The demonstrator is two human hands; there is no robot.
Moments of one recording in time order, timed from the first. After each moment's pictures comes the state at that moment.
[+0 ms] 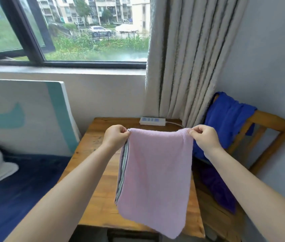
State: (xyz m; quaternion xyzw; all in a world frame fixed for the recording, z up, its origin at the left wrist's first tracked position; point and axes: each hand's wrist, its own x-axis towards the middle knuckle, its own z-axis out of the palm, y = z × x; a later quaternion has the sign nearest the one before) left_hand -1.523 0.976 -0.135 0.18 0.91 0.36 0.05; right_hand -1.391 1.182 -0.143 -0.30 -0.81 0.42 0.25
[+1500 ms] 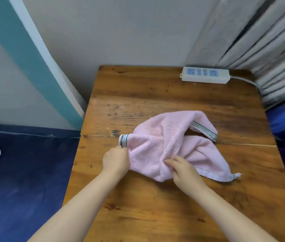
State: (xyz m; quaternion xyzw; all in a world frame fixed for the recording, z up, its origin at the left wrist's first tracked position) left_hand -1.756 0.897 -0.406 0.24 0.94 -0.04 0.24; right_hand -1.620 1.045 -0.411 -0.18 -0.92 0.33 -0.09
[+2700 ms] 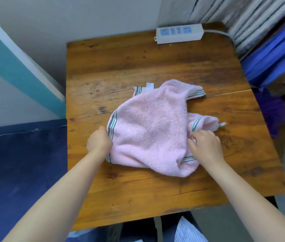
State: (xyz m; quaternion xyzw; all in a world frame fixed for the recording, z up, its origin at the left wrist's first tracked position) left_hand -1.755 0.863 -0.418 0.13 0.95 0.04 0.28; right_hand -1.549 1.039 -0.385 -0.41 -0.90 0.14 -0.02
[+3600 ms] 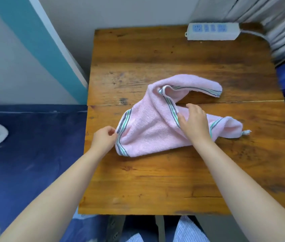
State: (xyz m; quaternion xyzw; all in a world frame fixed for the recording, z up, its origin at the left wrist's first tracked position) left_hand -1.764 0.813 -0.415 0.06 0.91 0.25 0.31; right_hand -1.647 1.023 -0.404 -0.39 -0.89 0.24 0.00
